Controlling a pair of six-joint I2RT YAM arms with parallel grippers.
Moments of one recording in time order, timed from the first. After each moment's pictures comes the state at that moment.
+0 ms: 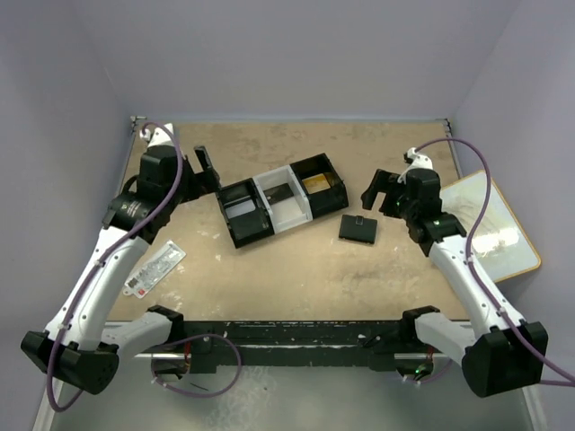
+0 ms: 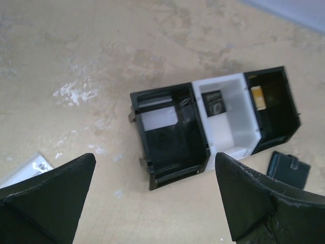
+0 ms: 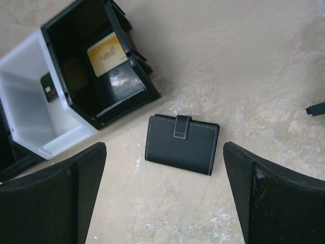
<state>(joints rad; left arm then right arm) -0.34 1.08 1.20 -0.74 -0.25 -0.52 0.20 1.07 0.84 -0.38 0.03 0.38</state>
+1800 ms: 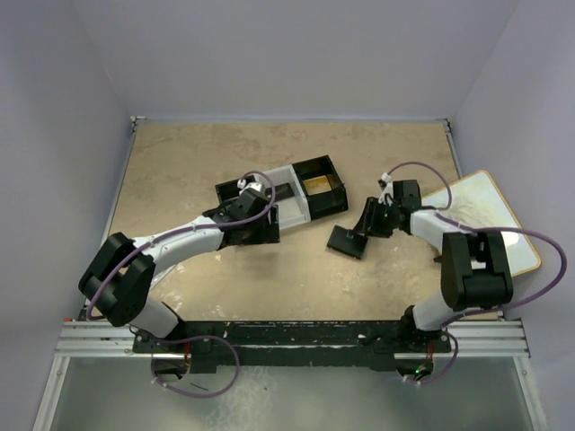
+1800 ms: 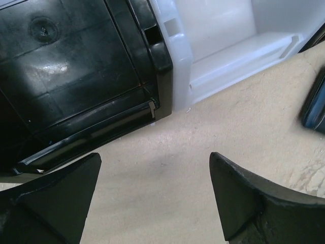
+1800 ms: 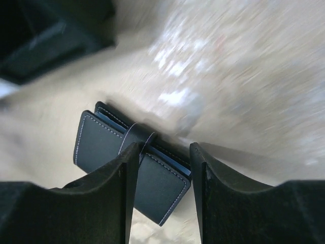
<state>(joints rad) -0.69 1.50 0.88 -0.33 -0.14 -0.67 0.04 1.58 0.79 -0.22 -0.38 0.27</state>
